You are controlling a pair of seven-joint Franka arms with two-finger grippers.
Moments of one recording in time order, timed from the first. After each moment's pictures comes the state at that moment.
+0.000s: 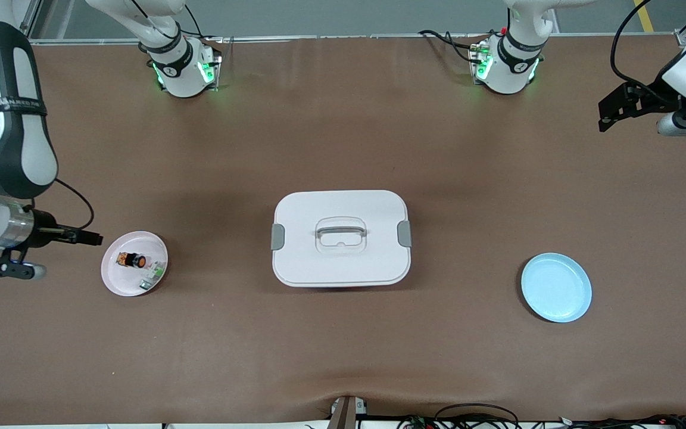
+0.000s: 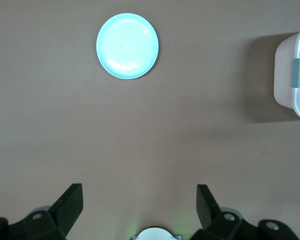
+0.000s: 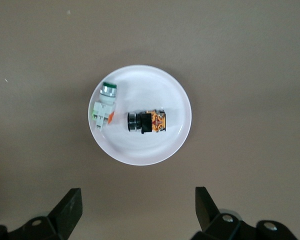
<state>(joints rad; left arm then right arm) 0.05 -0.09 -0.16 -1.59 0.03 1.46 -0.03 -0.10 0.35 -0.02 -1.63 0.02 1.86 0.06</state>
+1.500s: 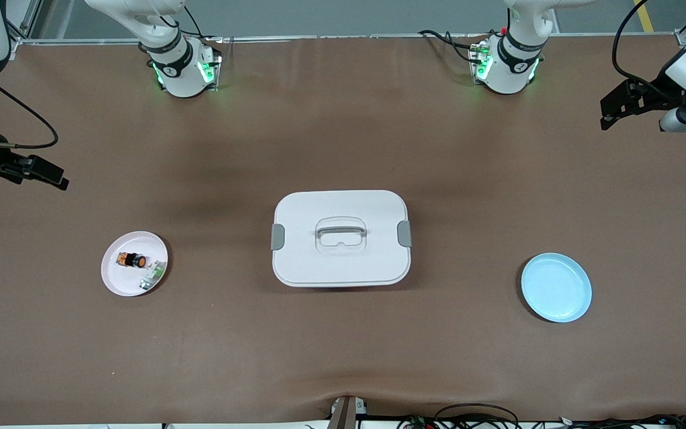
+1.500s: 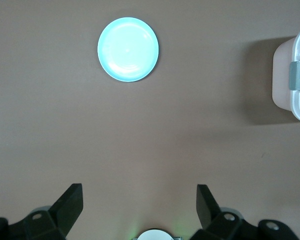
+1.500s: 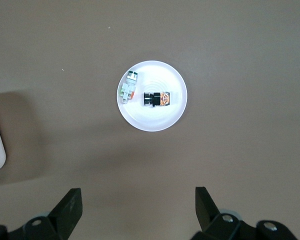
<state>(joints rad) 0.05 -0.10 -0.16 -1.59 0.03 1.46 -0.03 -0.07 -0.02 -0.02 -1.75 0.02 1.74 0.07</state>
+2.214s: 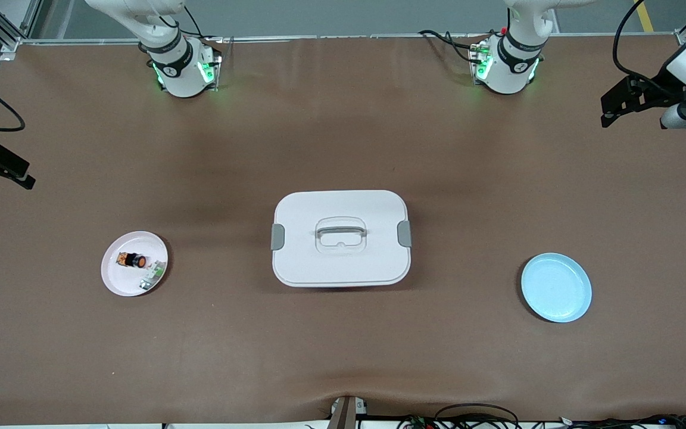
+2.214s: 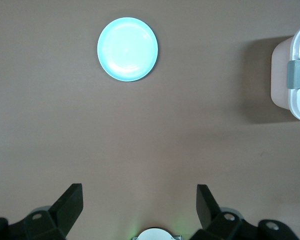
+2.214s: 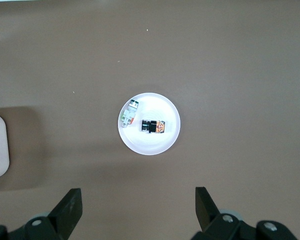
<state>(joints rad) 0.05 -0.10 -0.17 -1.58 0.03 1.45 -0.03 -0.08 -0.02 -0.03 -1.65 0.02 1.74 -0.05</state>
